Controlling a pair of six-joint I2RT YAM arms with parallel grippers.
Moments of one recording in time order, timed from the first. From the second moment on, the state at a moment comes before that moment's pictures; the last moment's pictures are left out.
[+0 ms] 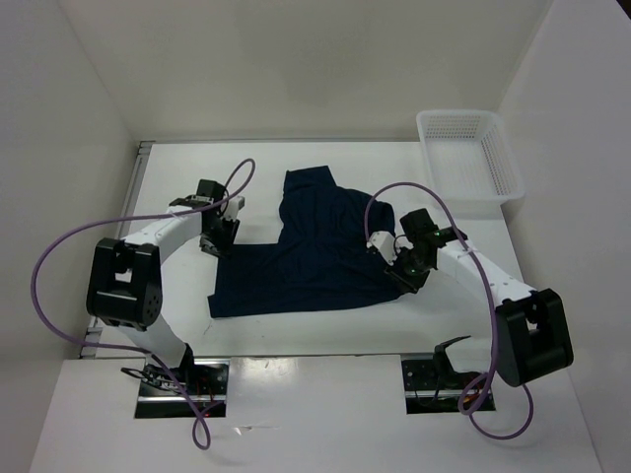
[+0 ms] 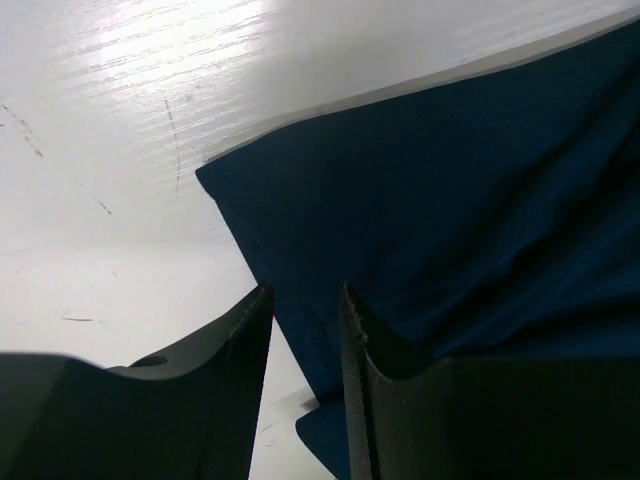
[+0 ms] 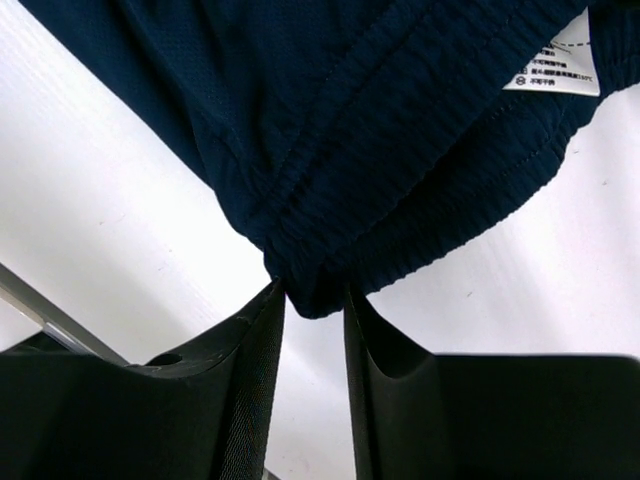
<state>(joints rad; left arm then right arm) -0.14 1.66 1.07 -0.65 0.06 0.07 0.30 1.30 0.80 -0.81 -0.20 -0.70</state>
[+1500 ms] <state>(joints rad) -0.10 1.82 1.25 -0.53 -0.18 0.07 0.31 1.30 0.73 -0.67 -0.12 -0.73</state>
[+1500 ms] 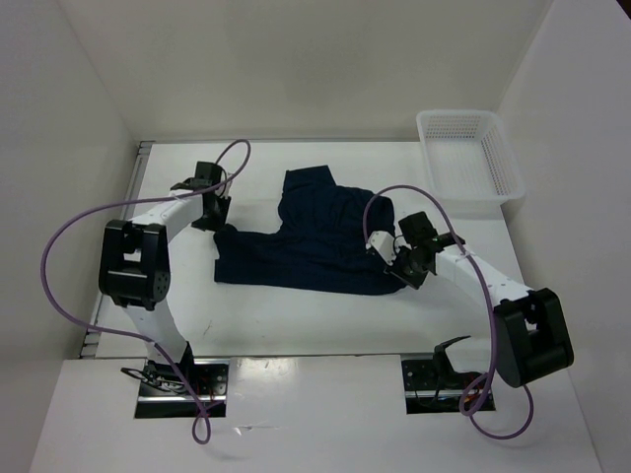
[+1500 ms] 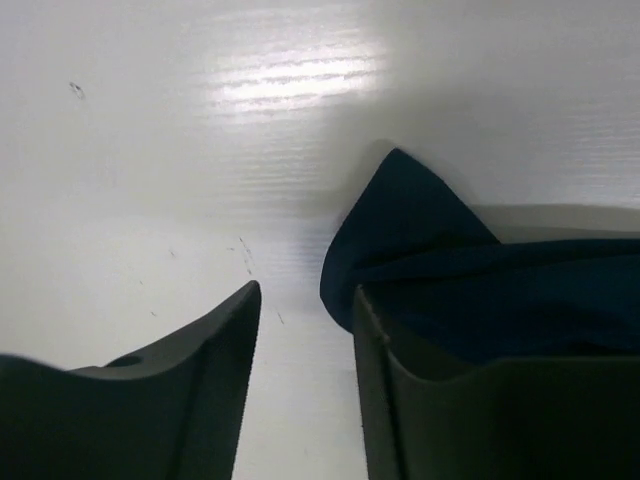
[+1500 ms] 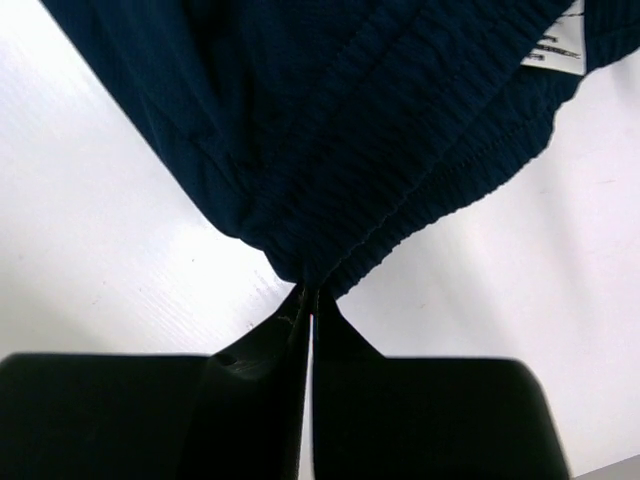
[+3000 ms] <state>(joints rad) -0.15 1.38 0.96 -0.84 0.02 0.07 0.31 1.24 0.69 -0.64 -0.11 -0.78</state>
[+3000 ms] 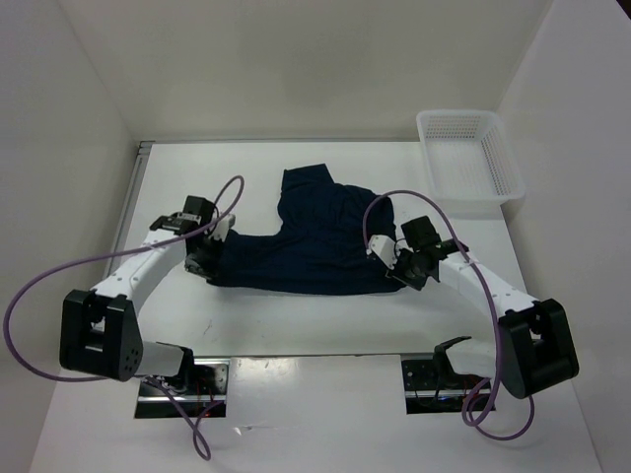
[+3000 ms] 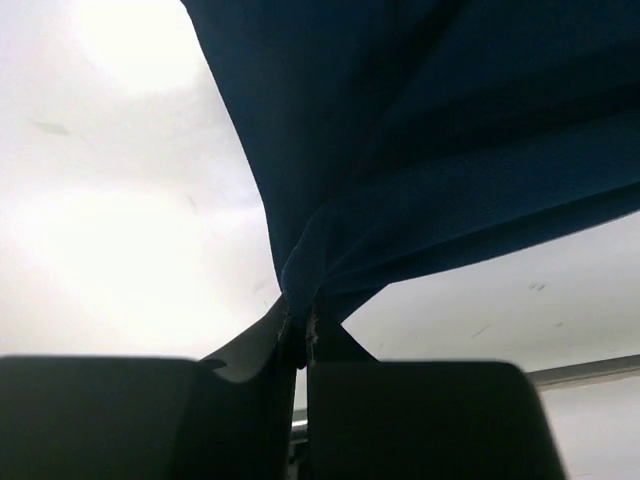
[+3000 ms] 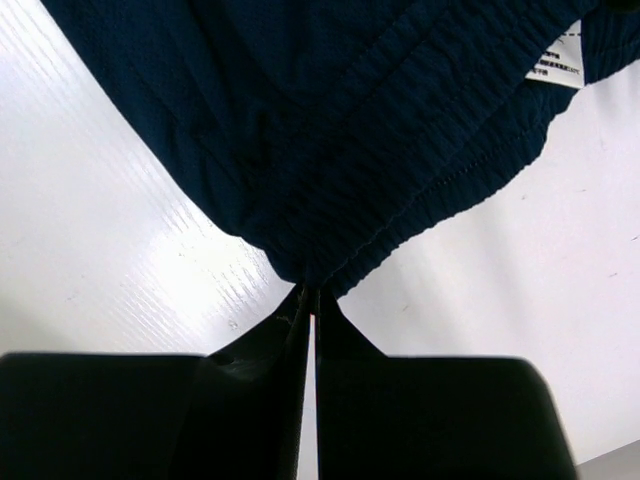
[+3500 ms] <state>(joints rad) -0.33 1.36 0.78 -0.97 -0.07 0.07 0.31 1.23 0.69 -0.71 -0.09 -0.95</state>
